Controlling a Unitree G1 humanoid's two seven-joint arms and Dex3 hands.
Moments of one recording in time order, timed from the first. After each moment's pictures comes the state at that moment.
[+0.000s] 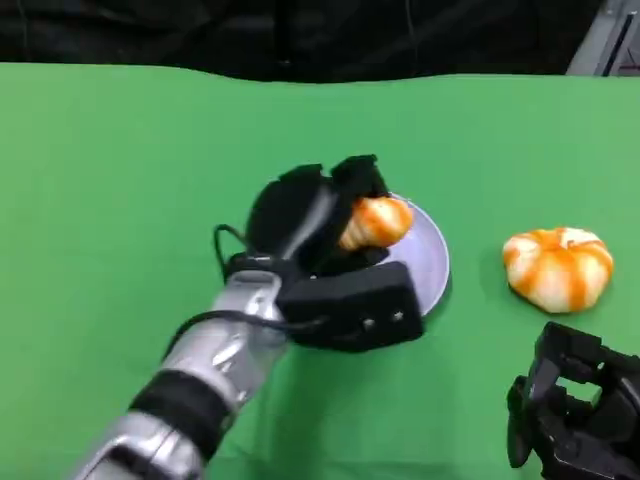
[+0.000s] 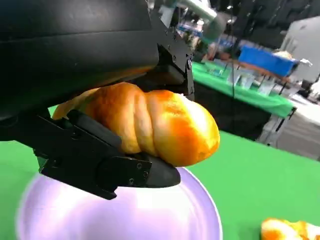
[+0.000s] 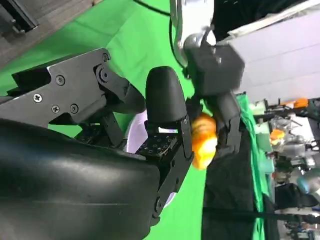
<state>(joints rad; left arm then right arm) -0.76 -0.08 -0.45 0.95 0.71 -0.21 0.47 0.32 -0.12 -0.02 -0.32 0.36 0.07 0.38</state>
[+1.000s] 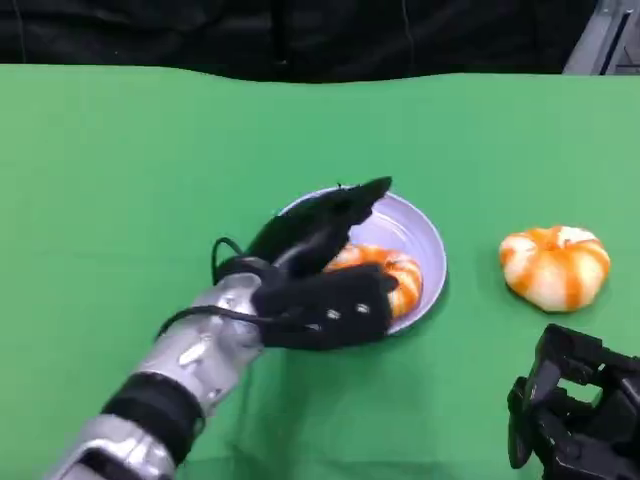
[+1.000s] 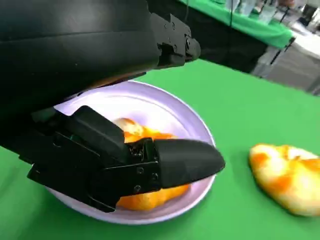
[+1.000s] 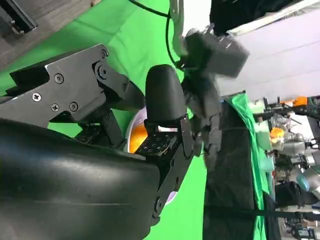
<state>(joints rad) -0.65 0.07 -0.42 0.74 0.46 -0.28 -0.02 0.32 -0.11 -0.02 -0.32 0.36 0.07 0.38</state>
